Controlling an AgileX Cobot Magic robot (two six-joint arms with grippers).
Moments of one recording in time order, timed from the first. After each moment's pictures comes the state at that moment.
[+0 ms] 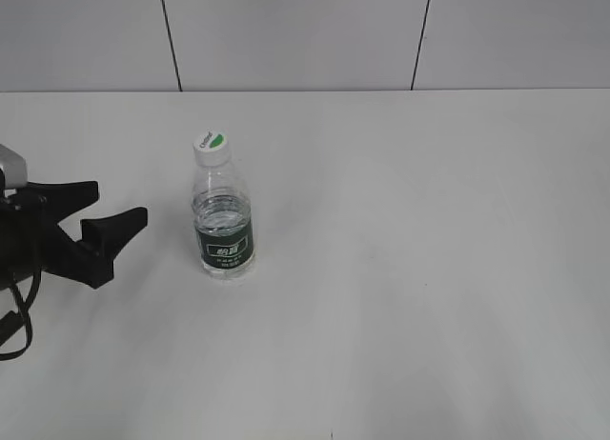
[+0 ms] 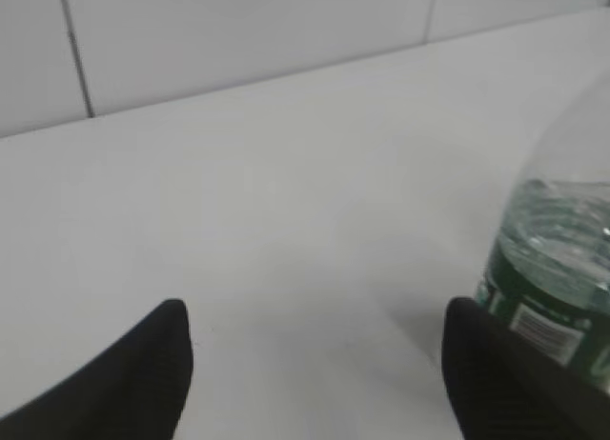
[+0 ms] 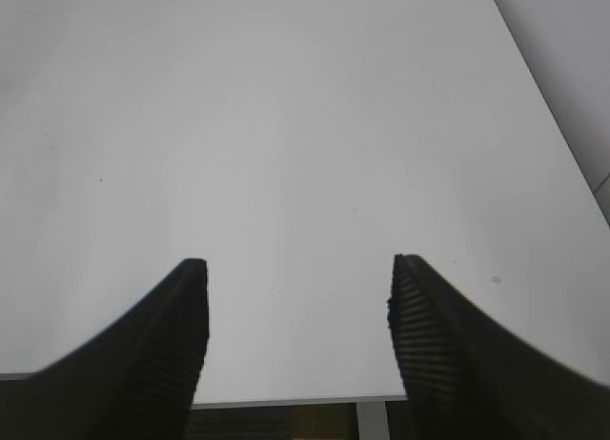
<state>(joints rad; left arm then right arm) -0.01 1.88 -0.34 0.62 -1.19 -0.10 0.06 -0.01 -0.51 -0.02 1.09 -0.09</state>
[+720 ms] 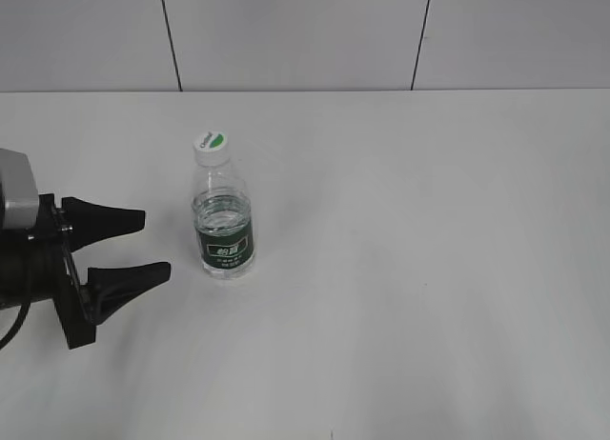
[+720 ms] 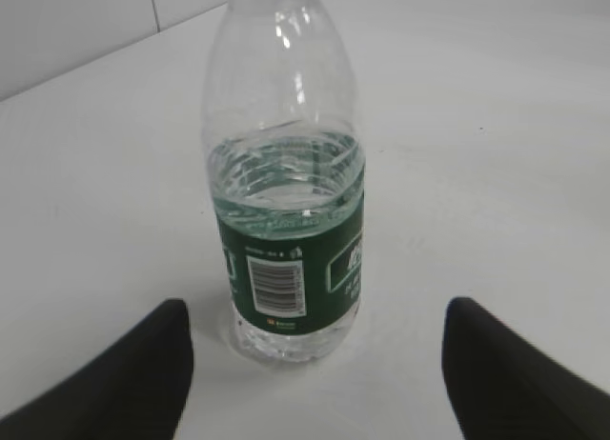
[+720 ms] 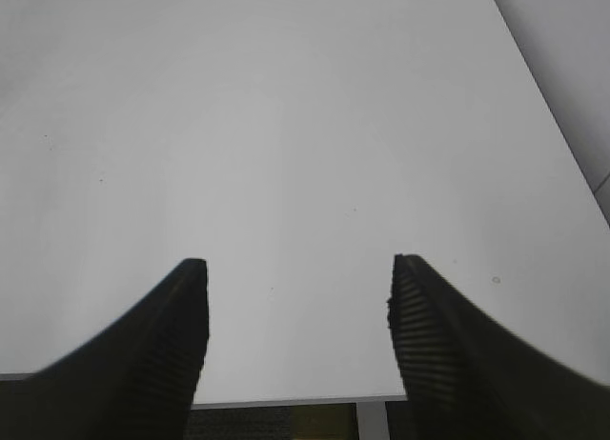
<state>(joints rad) 0.09 1.91 -0.41 1.18 -1.20 -0.11 0.06 -0.01 -0.51 -0.02 1.09 -0.09</state>
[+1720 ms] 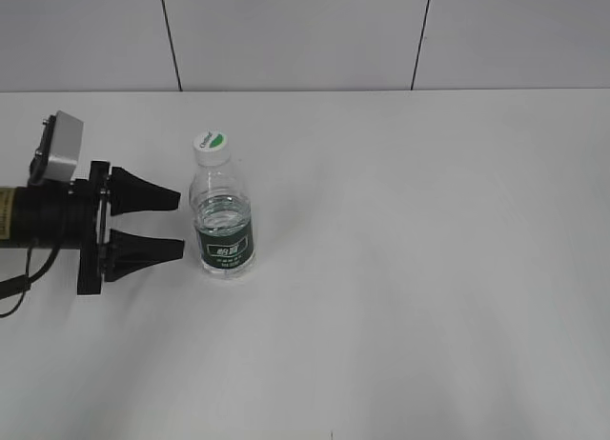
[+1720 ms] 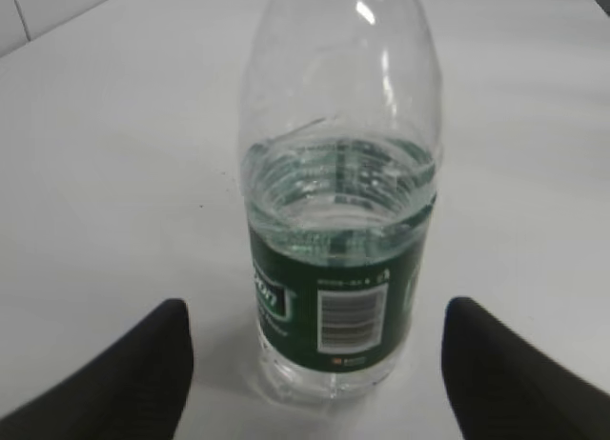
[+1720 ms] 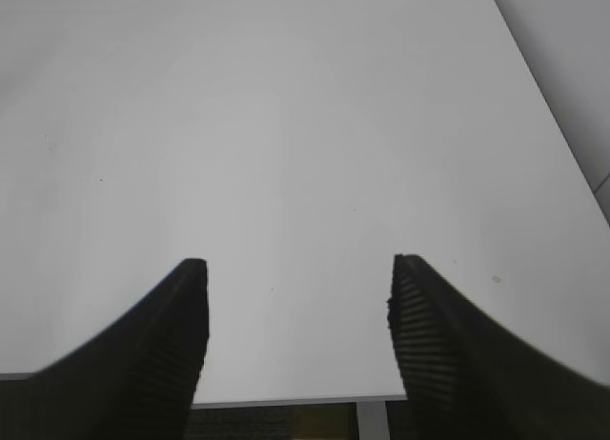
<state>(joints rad) 0.10 2.12 -0.86 1.59 -1.21 -0.42 0.06 -0.01 -0.51 -0.02 1.09 -0.09</state>
